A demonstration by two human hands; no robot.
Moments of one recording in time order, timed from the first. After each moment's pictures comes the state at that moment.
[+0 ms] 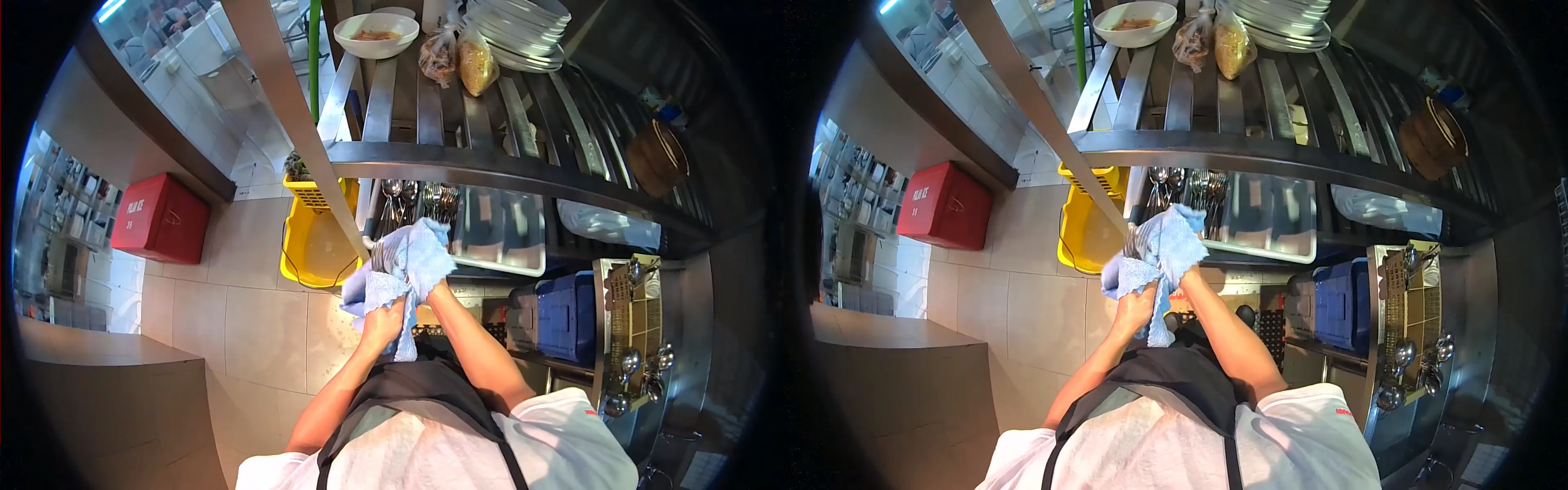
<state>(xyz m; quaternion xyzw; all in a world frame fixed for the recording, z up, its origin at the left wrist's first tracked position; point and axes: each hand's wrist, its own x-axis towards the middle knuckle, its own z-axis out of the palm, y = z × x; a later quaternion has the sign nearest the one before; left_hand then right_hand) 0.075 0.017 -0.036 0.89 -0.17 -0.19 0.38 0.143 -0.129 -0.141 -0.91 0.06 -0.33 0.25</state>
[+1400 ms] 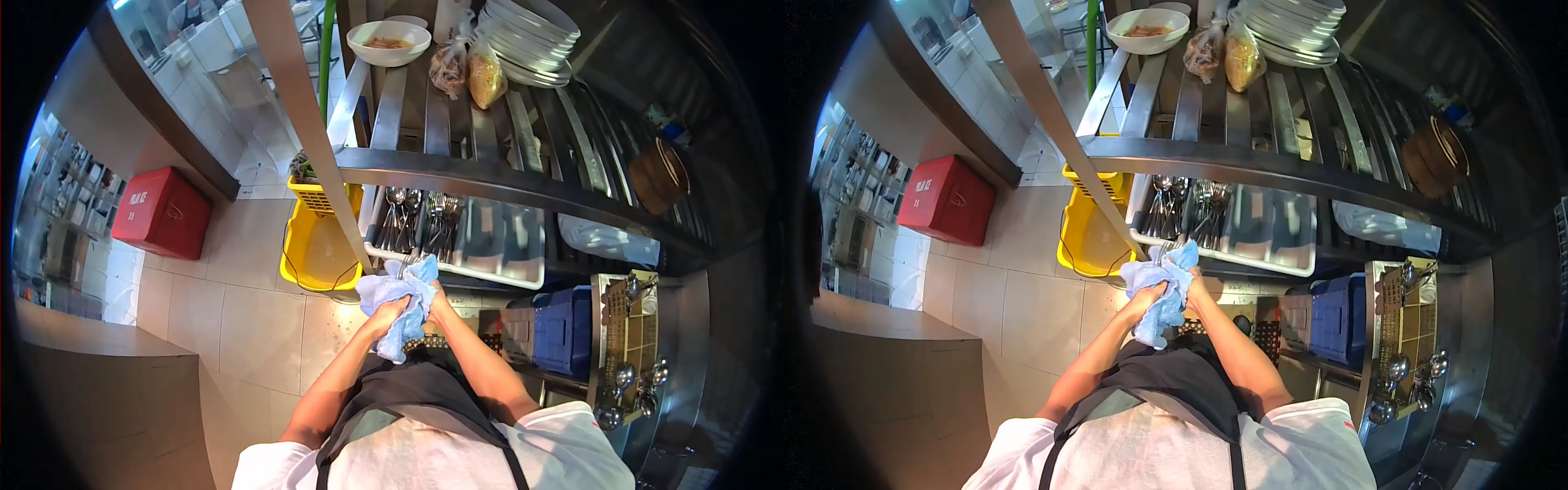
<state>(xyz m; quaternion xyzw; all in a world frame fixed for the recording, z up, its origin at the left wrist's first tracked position) 0.101 -0.001 -0.099 0.61 0.06 -0.44 0.66 0.088 -0.129 -0.145 -0.37 0.20 0.04 0.90</state>
